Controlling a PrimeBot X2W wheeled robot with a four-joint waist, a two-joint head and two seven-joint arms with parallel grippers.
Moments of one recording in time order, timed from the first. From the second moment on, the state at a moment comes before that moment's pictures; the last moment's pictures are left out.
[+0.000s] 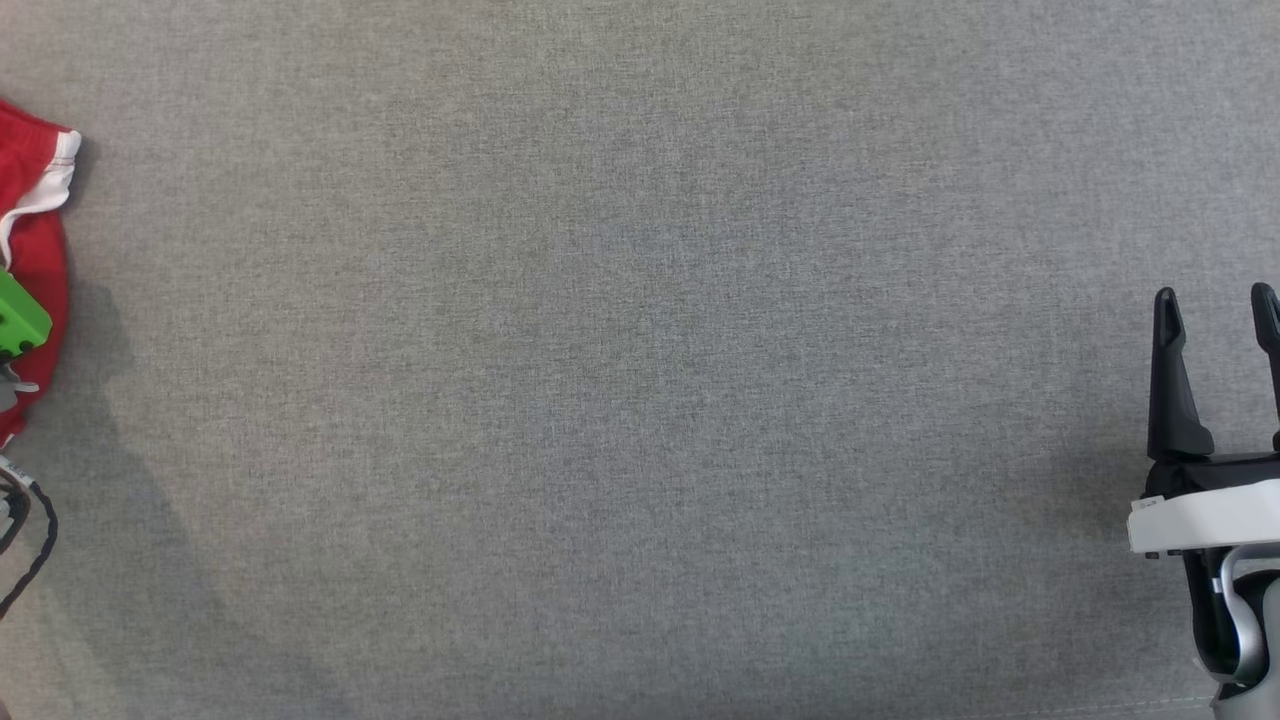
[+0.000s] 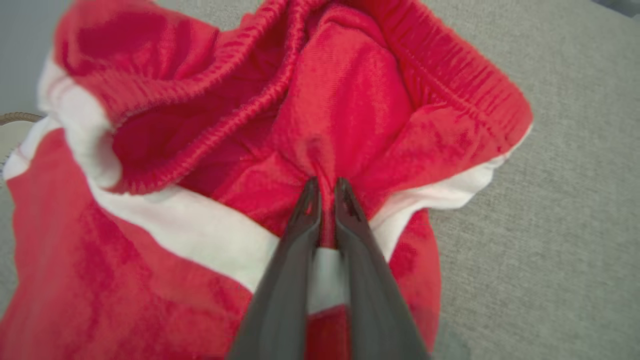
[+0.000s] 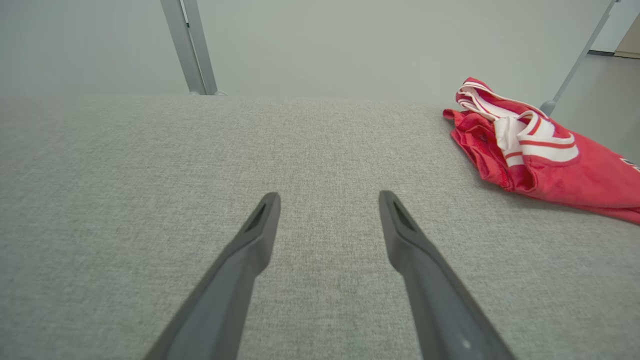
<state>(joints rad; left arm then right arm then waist) -0.97 0.44 -0.03 1.13 -0.55 -0.13 0.21 -0.10 -0.19 -0.17 -0.02 0.17 0.13 -0.23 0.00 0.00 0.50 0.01</state>
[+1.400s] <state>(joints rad) -1.11 0.23 -0.46 0.53 -0.52 -0.12 -0.03 -0.09 -0.06 -0.07 0.14 0.22 0.13 -0.26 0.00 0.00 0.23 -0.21</state>
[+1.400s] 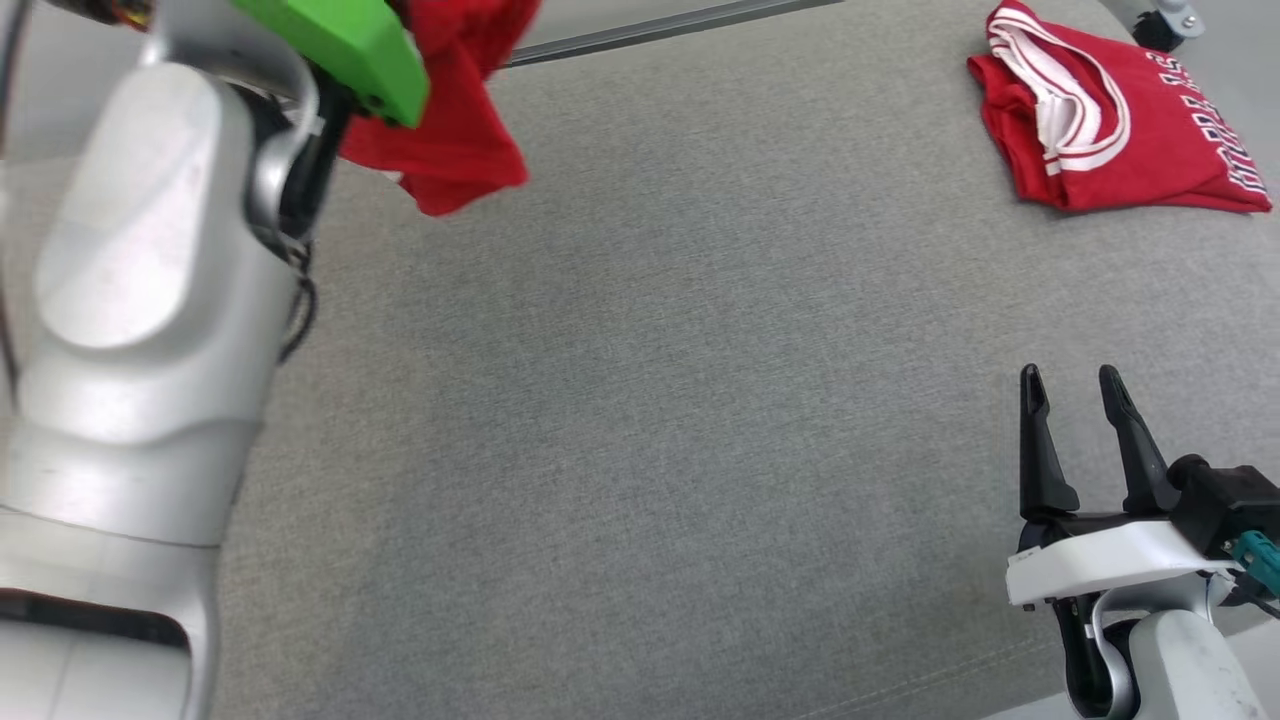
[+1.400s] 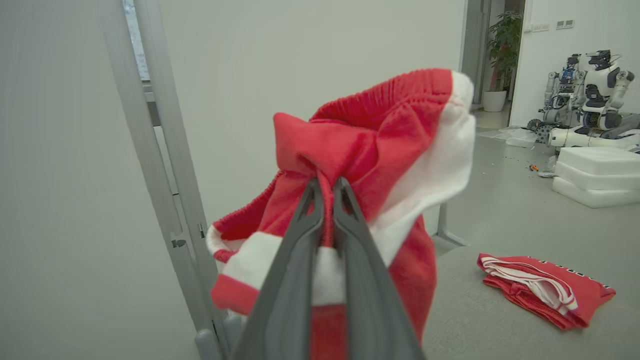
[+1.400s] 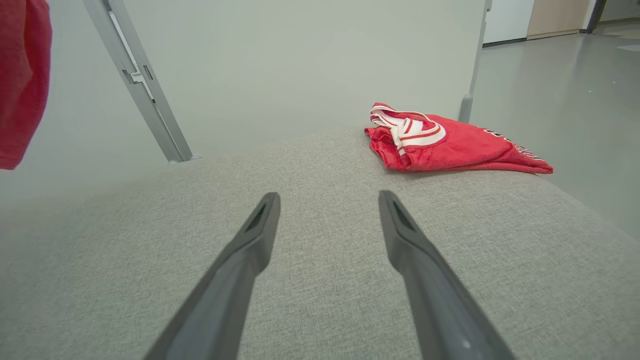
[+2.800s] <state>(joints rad) -0.34 0.26 -0.23 0.26 -0.43 0.04 -0.26 -0.05 -0.06 -0.01 0.12 0.21 0.13 -0.26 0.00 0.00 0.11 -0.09</state>
